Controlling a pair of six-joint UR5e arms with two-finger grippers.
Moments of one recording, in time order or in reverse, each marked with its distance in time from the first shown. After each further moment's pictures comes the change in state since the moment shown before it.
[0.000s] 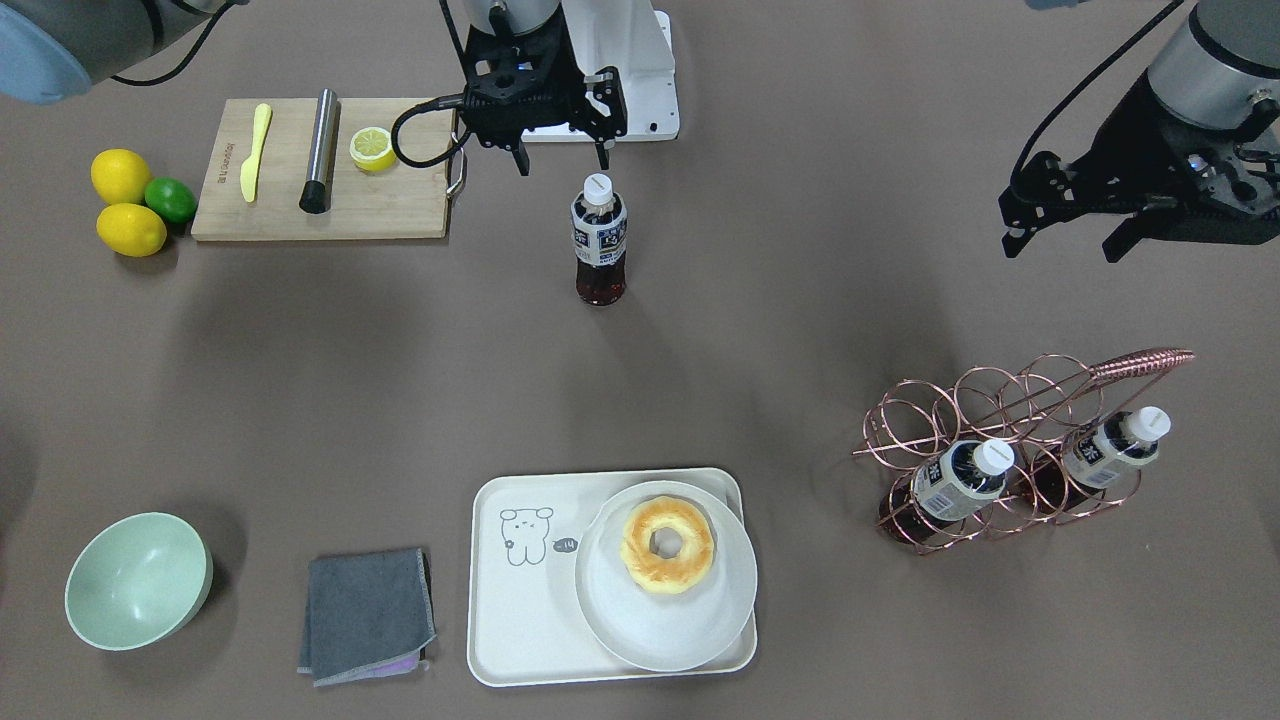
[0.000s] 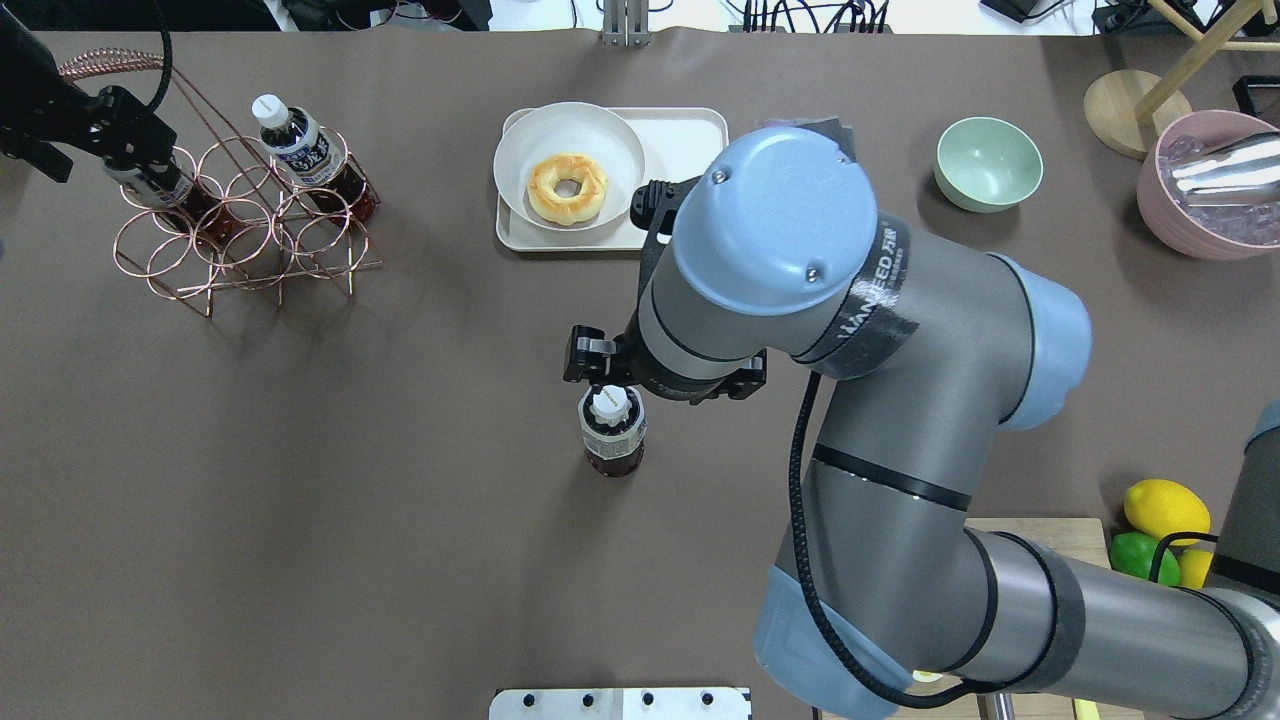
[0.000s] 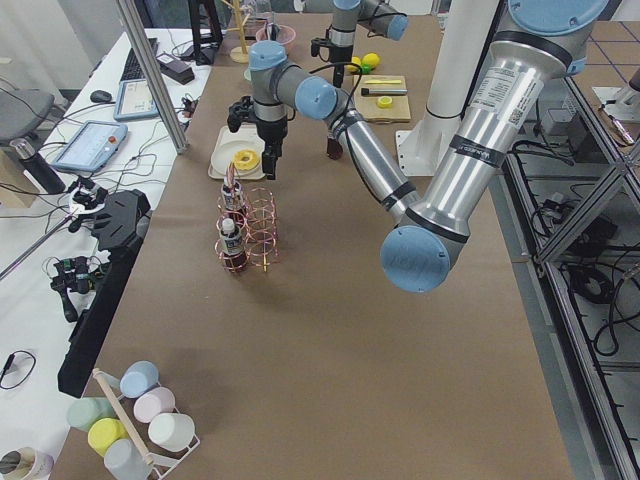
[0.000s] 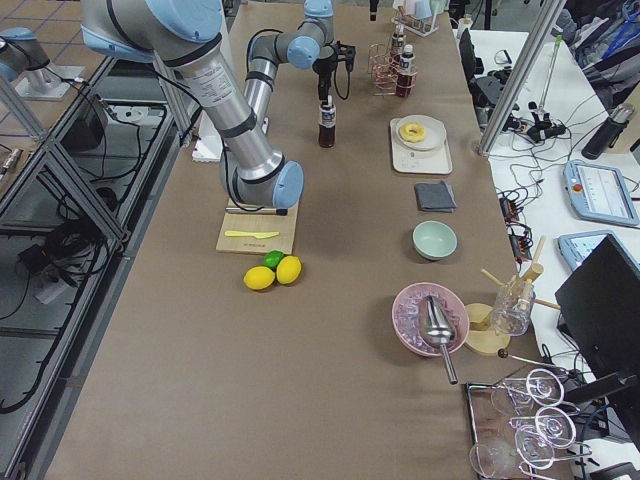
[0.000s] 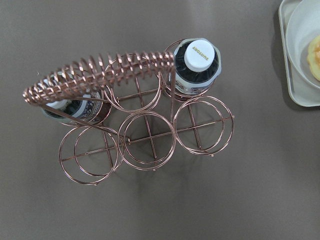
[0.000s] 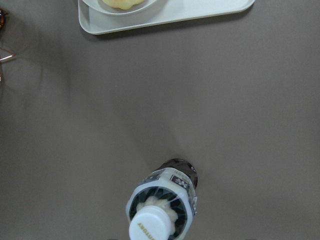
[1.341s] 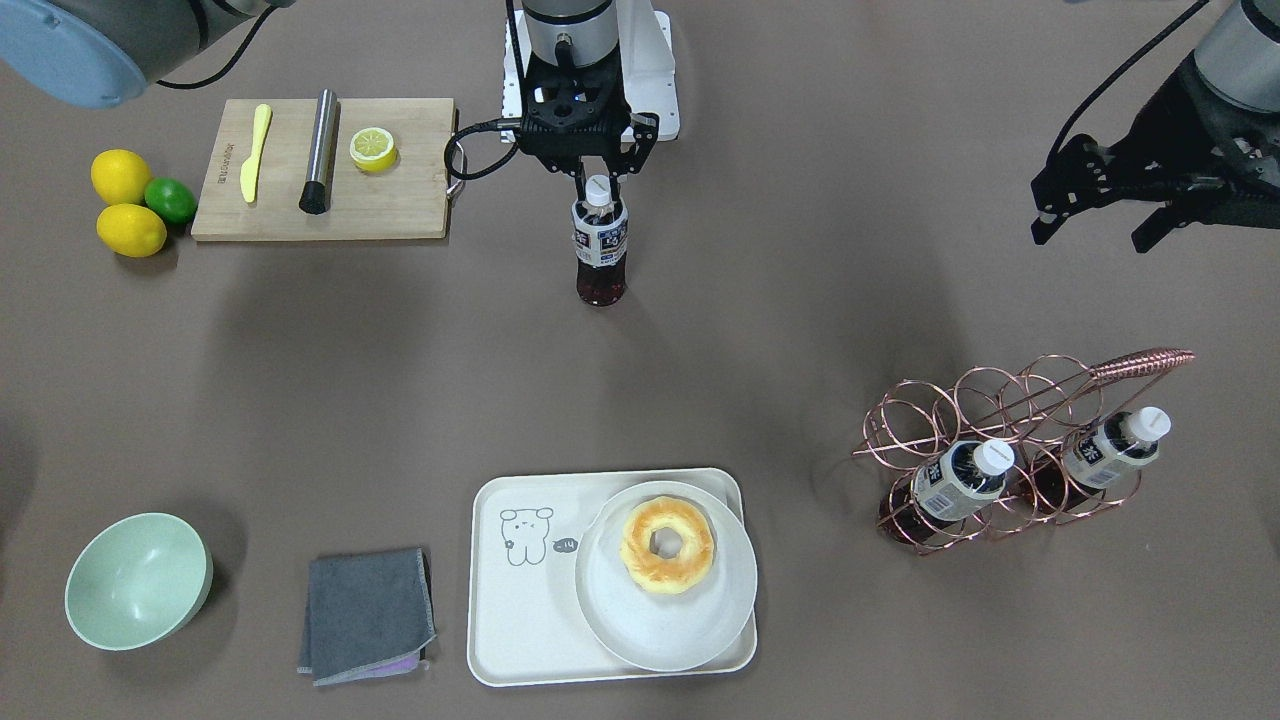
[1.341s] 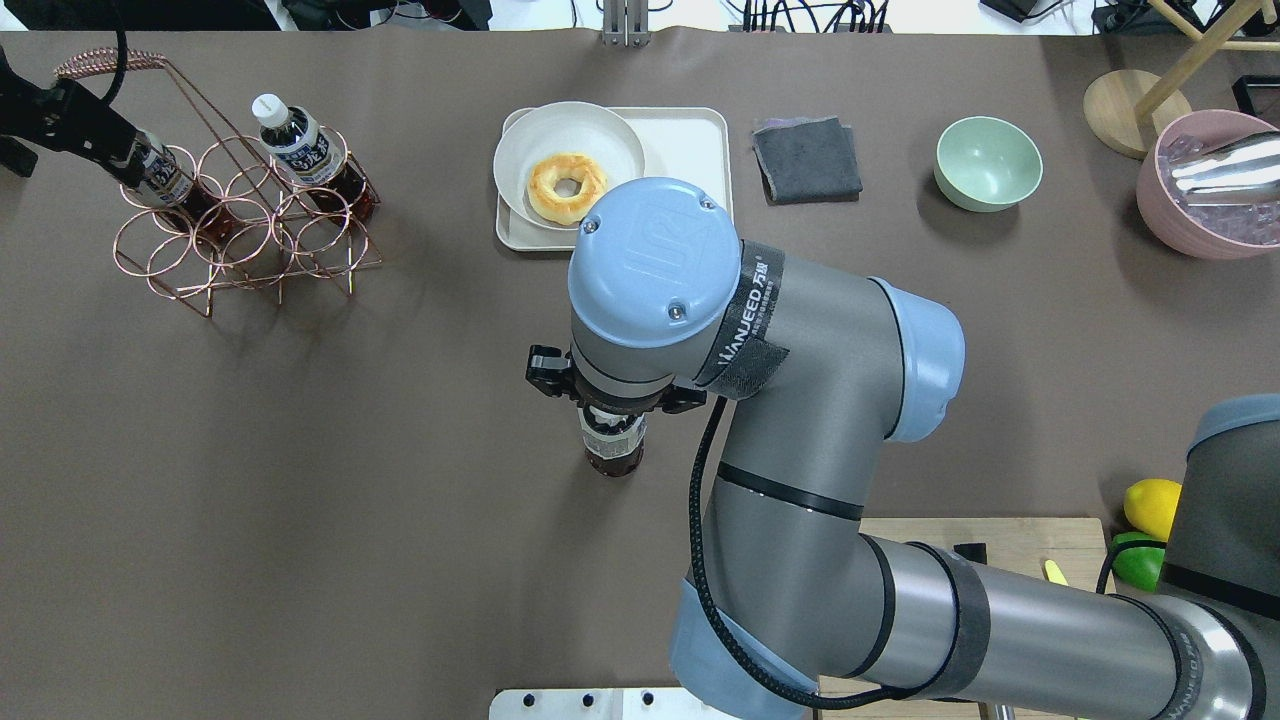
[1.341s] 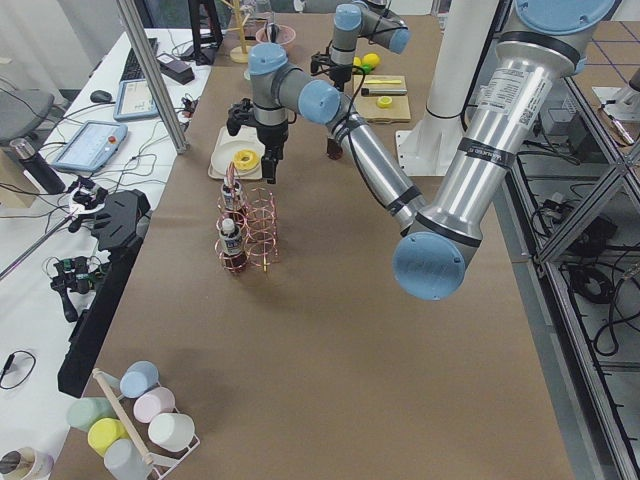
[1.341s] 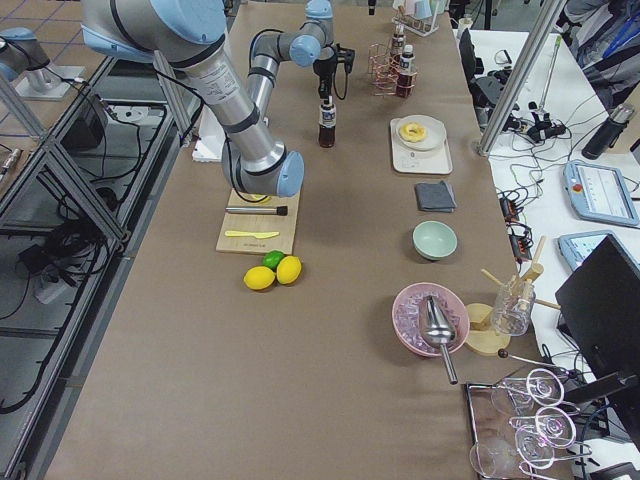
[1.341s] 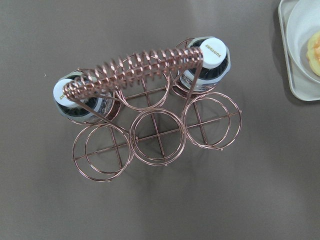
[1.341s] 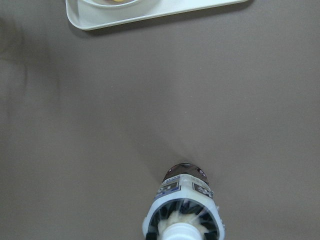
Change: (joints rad) left arm -0.042 0.041 -0.023 -0.004 -0.037 0.062; right arm -0.046 0.074 -0.123 -0.008 -0.064 0.059
